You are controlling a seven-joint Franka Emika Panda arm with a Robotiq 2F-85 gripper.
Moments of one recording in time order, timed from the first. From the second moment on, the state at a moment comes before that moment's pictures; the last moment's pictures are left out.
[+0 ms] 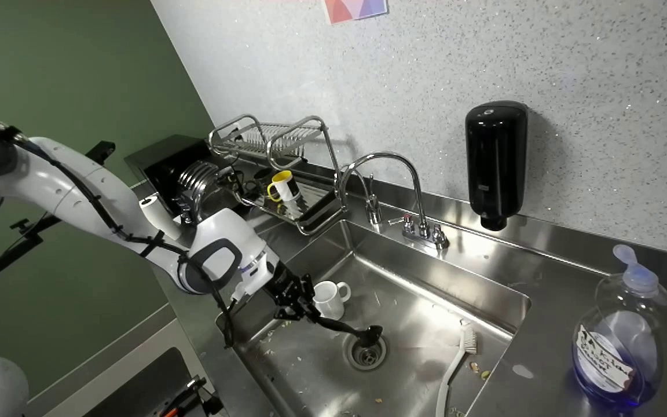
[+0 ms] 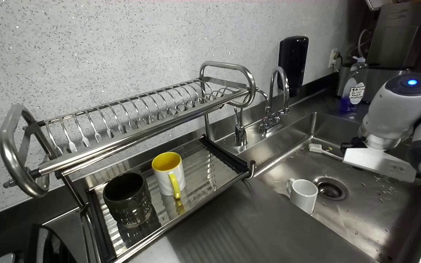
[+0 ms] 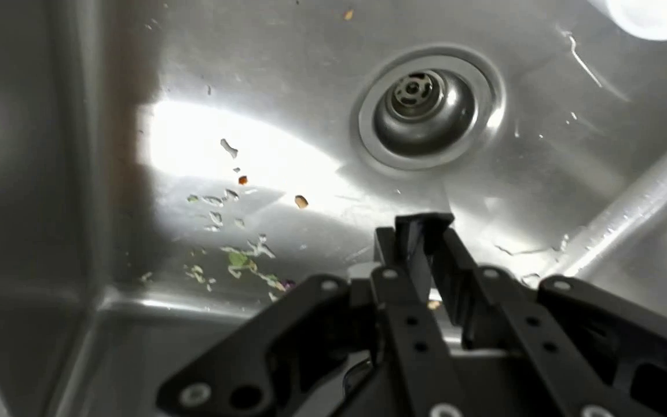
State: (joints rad) arm 1.10 0.69 -0.81 -2.47 0.22 2.99 1.46
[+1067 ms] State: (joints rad) arm 0.74 1.03 -0.53 -2.16 0.24 3.02 1.58
